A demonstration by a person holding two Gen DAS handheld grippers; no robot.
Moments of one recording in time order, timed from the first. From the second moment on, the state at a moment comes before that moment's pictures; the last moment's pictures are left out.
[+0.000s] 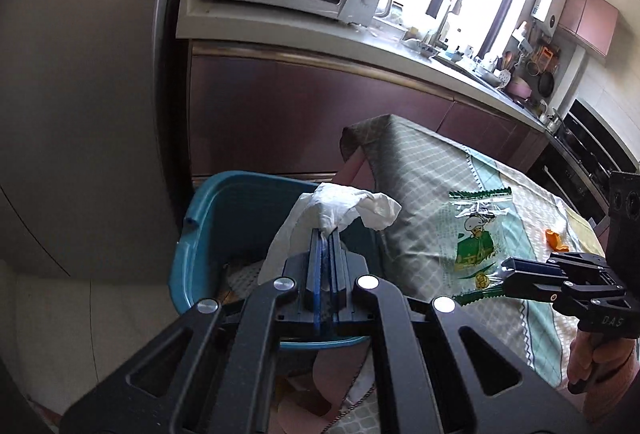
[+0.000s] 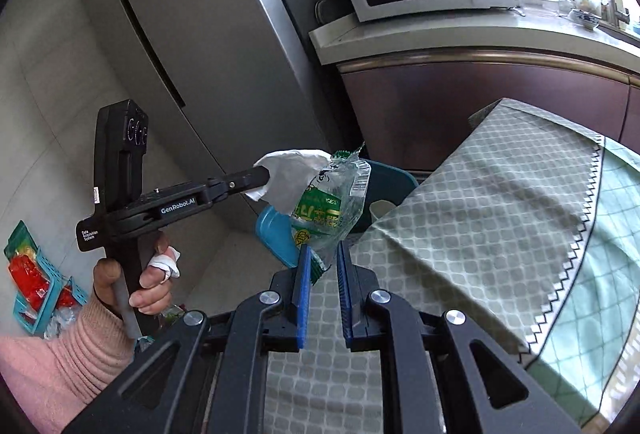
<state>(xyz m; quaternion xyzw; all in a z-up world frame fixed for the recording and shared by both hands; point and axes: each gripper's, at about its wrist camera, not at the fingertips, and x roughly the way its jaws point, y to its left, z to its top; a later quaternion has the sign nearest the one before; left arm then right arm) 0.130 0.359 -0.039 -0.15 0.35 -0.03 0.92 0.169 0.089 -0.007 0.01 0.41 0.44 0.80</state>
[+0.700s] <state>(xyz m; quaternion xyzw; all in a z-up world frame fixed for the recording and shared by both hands) 0.177 0.371 -0.123 -0.17 0.42 -0.01 0.89 0.218 0.178 -0.064 -0.03 0.50 0.41 0.76</state>
